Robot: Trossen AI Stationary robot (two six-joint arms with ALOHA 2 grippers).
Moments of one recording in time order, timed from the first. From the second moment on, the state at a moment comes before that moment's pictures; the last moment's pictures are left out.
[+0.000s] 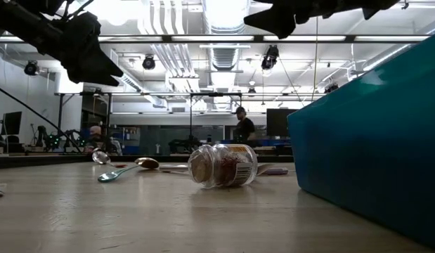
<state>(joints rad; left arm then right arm) 0.20 0.52 0.44 -0.38 -0.26 -0.18 0.02 1.21 0.77 0.27 -0.03 -0.08</state>
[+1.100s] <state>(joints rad) 0.20 0.52 0.44 -0.40 -0.26 -0.18 0.16 1.78 1.41 -0.59 -0.09 -0.06</state>
